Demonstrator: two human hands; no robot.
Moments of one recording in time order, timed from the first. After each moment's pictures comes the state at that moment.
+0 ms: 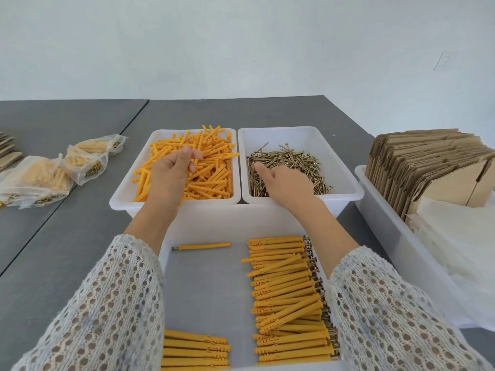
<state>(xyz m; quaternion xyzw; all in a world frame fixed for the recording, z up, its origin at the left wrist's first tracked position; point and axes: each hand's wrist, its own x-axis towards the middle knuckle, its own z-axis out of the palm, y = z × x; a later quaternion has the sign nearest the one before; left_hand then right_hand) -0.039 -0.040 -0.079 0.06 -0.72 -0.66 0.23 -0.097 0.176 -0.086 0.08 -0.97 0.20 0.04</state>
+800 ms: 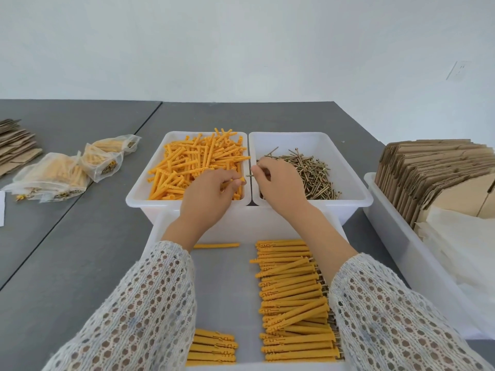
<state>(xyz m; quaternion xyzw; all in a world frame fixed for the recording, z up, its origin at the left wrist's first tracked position) -0.029 -0.016 -0.095 -0.07 -0.92 -0.29 0.24 -0.080 0.152 -0.081 0.25 -0.89 0.32 0.20</state>
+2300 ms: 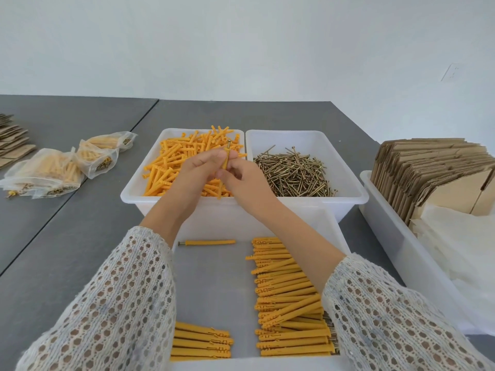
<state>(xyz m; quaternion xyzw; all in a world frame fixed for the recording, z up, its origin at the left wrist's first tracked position) -0.024 -0.021 -0.066 -0.05 -0.72 -0.69 0.10 -0.047 0.110 -0.066 0.25 -0.79 0.56 0.01</state>
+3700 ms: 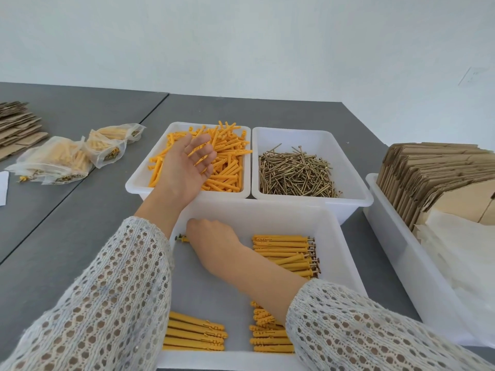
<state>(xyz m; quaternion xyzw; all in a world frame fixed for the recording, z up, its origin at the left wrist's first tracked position) -0.031 -0.041 -0.069 0.08 -0.45 -0.88 0.09 0.022 0.071 -0.116 0.40 -0.91 0.04 -0.06</state>
